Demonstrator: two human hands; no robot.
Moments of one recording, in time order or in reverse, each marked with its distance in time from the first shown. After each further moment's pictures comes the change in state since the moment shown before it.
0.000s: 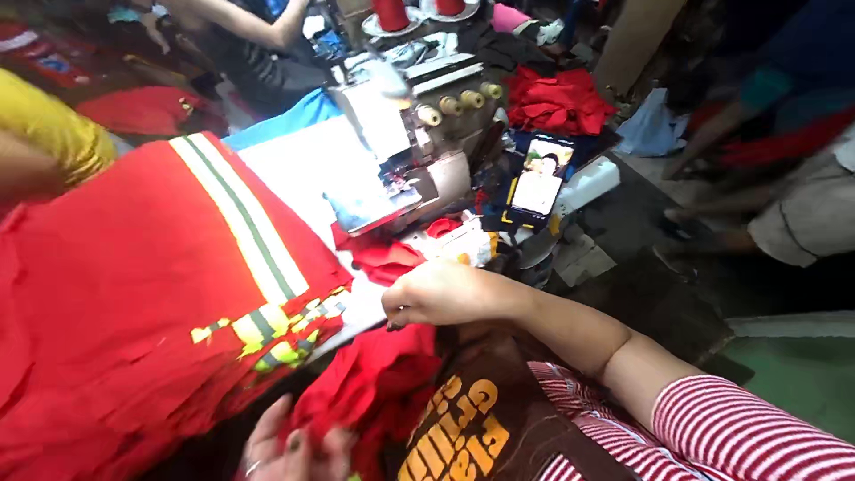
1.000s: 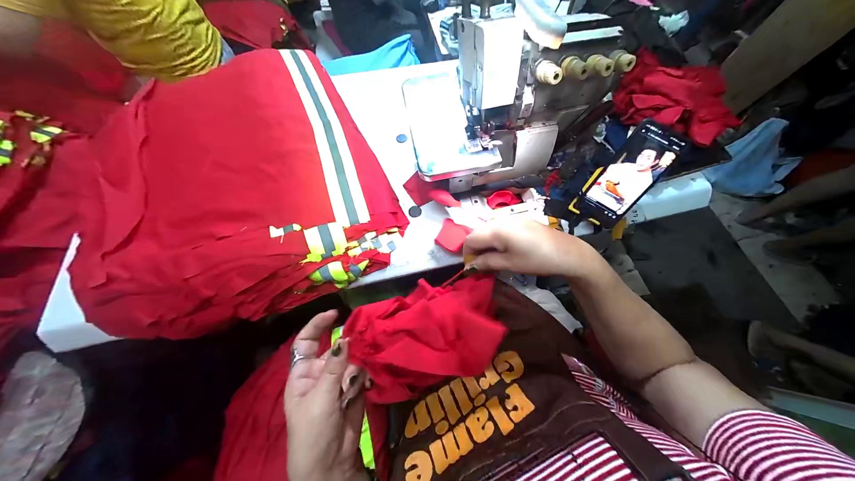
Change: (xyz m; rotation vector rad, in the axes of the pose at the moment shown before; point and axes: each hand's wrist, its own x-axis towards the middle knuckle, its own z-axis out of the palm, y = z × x) left_hand 0.003 -0.010 -0.001 -0.054 0.151 0.083; right_hand -0.012 0.030 -0.009 -0.034 0.023 -0.107
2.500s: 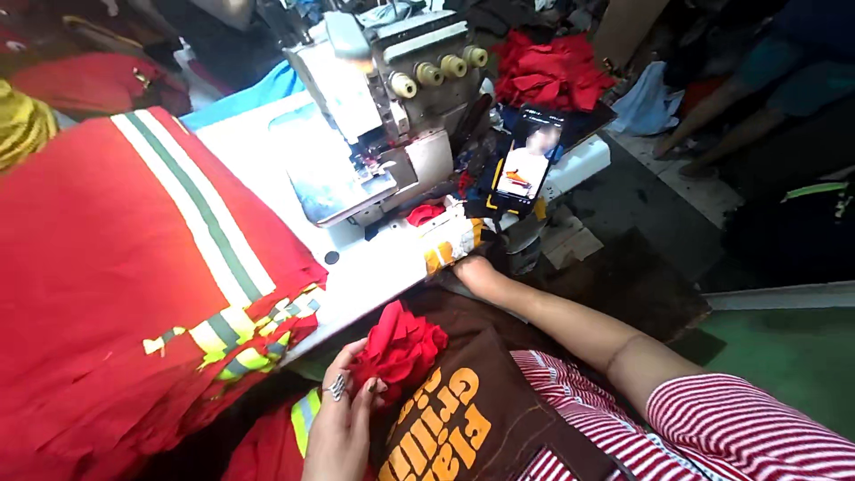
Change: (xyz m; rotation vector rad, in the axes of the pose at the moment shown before) left_hand 0.018 -0.027 0.038 0.792 -0.532 -0.003; right_hand -0.069 0.095 0.113 -0.231 -0.143 0.911
